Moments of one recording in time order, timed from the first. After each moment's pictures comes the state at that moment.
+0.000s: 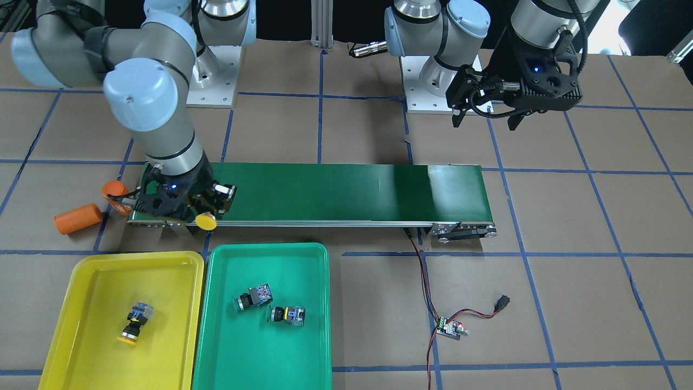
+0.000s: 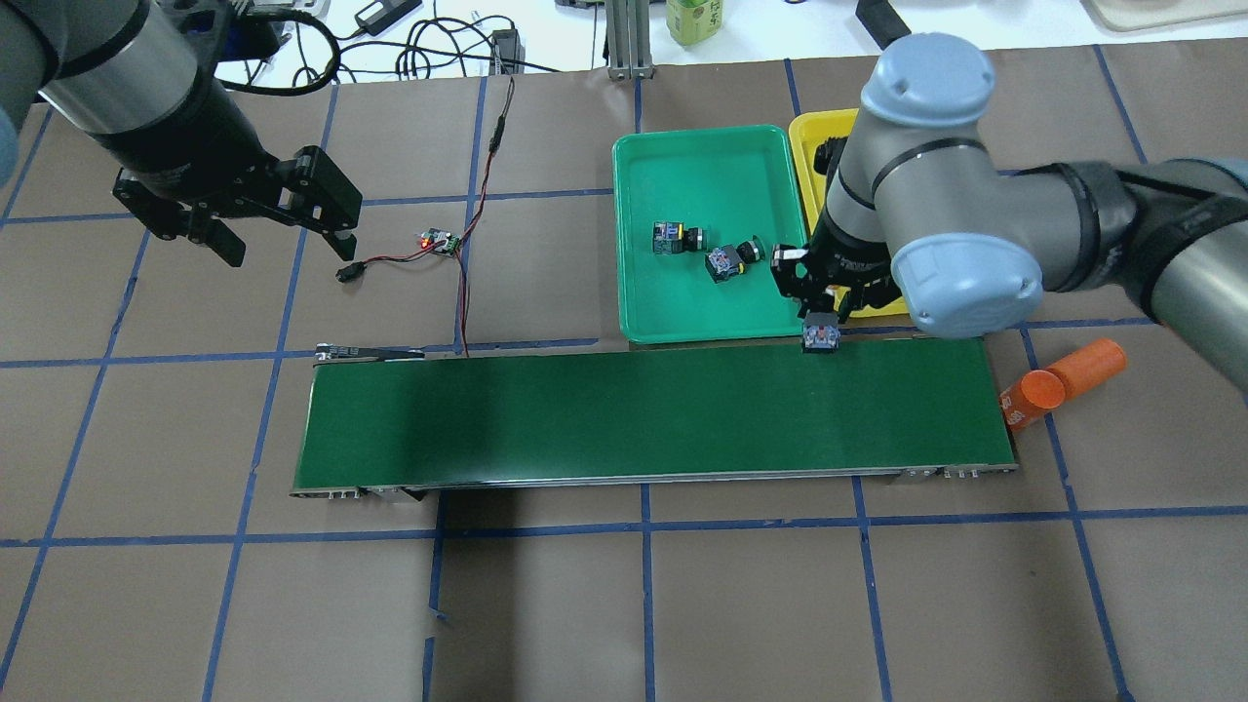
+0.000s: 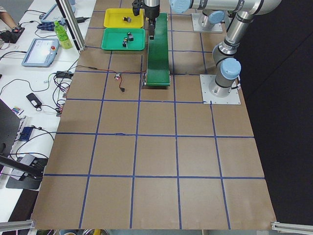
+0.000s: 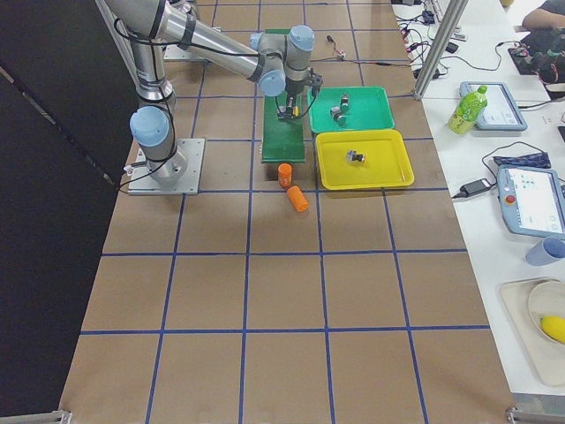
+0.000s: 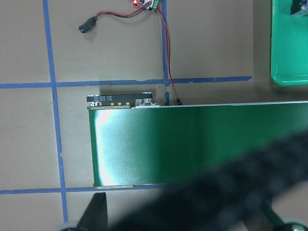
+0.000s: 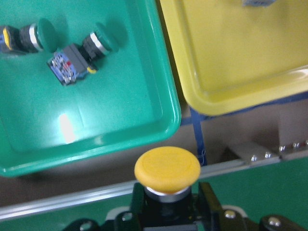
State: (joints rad) left arm -1.51 -1.51 -1.58 -1.63 1.54 0.08; right arm 1.62 -1.35 1.74 -2.00 -1.56 0.26
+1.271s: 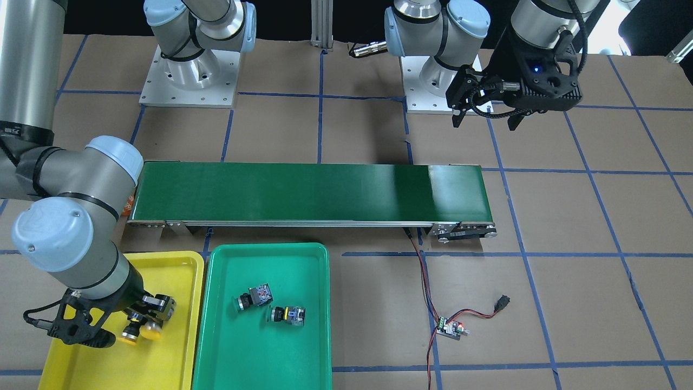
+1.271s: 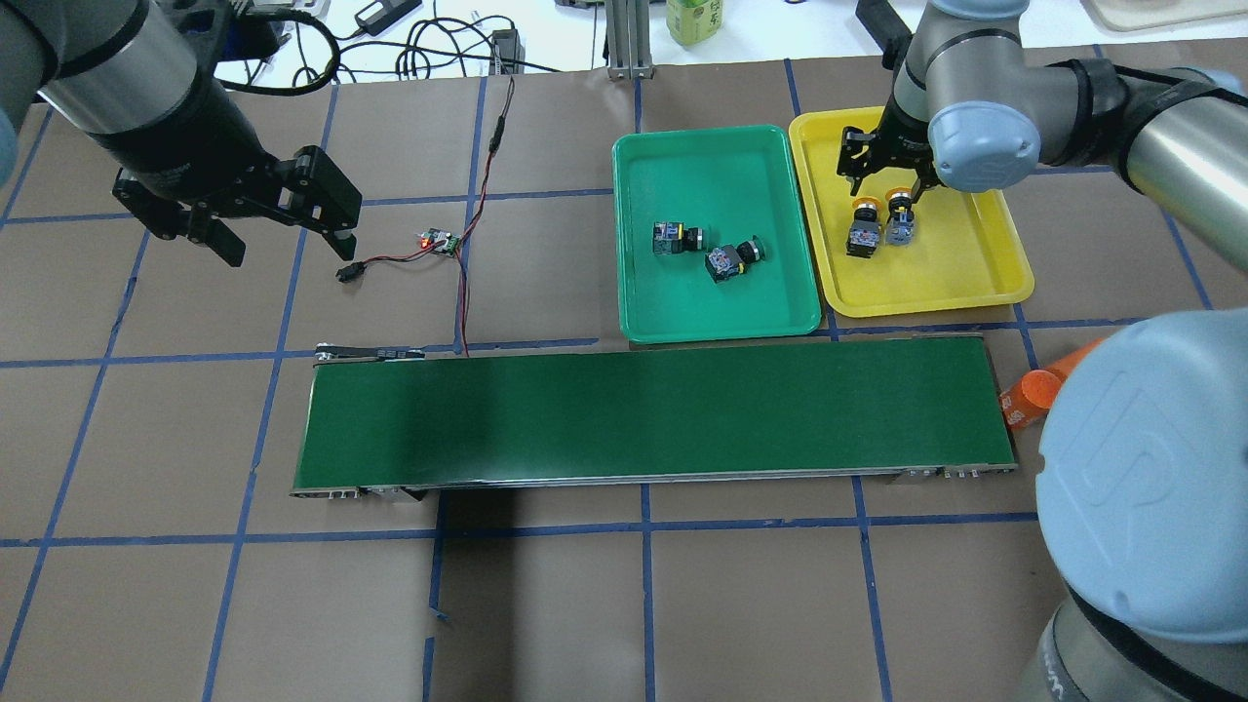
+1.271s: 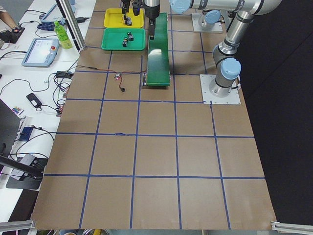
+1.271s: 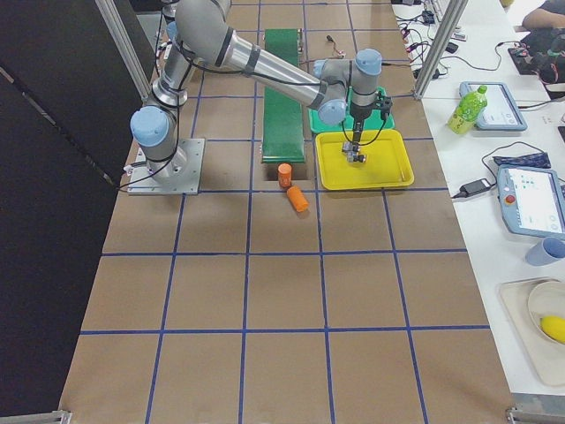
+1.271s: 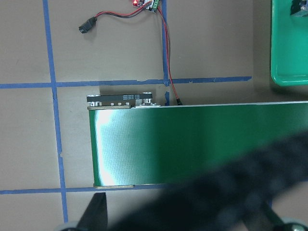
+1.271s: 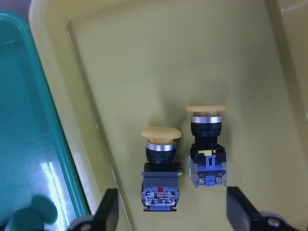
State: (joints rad) left arm -1.51 -1.51 -1.58 -1.63 1.54 0.08; right arm 1.48 -1.07 1.51 -2.12 -1.59 0.13
